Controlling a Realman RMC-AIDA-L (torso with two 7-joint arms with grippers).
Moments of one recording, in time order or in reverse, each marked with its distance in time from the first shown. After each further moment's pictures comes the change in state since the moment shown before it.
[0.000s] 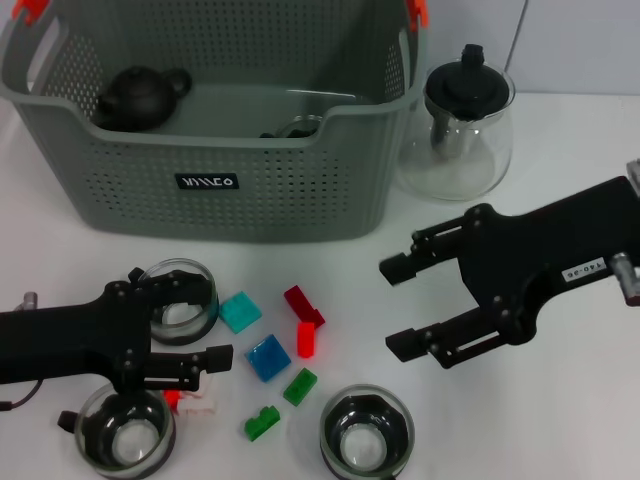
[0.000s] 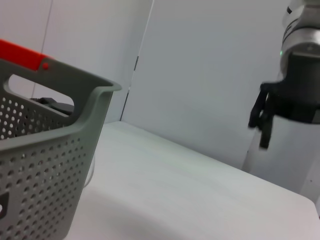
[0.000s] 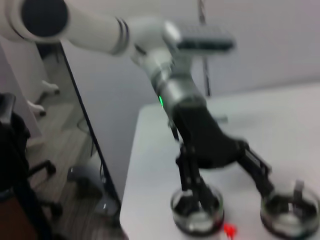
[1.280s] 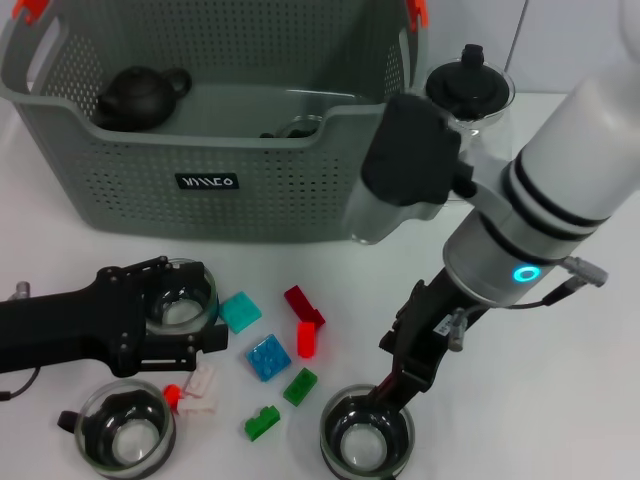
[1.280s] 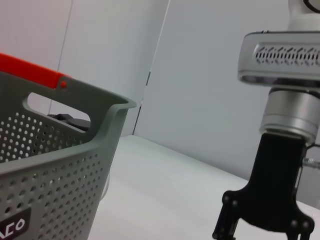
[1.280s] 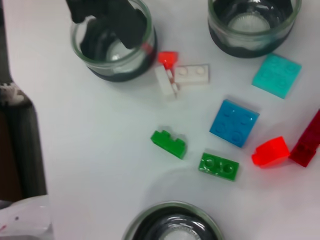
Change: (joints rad) left arm -0.004 -0.002 -0.049 -0.007 -0.005 -0.007 0.014; right arm 0.240 0.017 -0.559 0.117 -0.394 0.276 0.593
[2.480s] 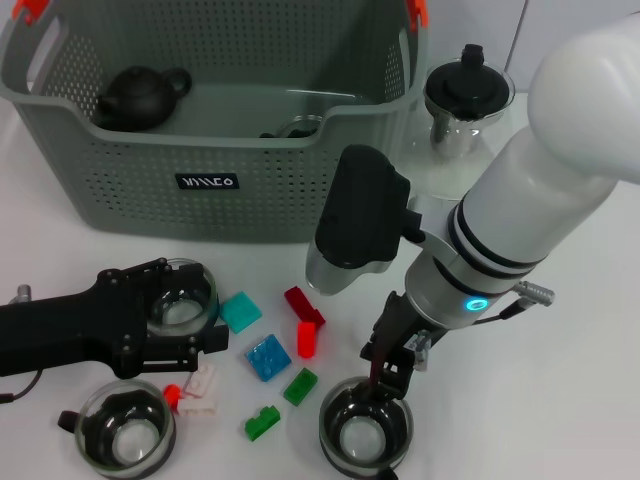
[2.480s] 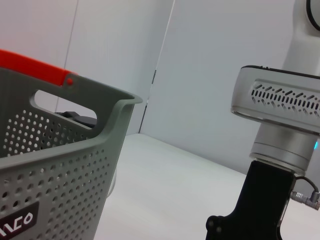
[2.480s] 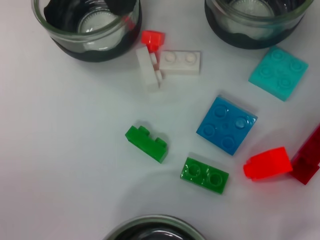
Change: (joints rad) left arm 0.005 -0.002 -0.002 -0.015 0.000 -0.025 0.025; right arm 0.035 0.009 -0.196 0.127 -0.008 0.231 -0.005
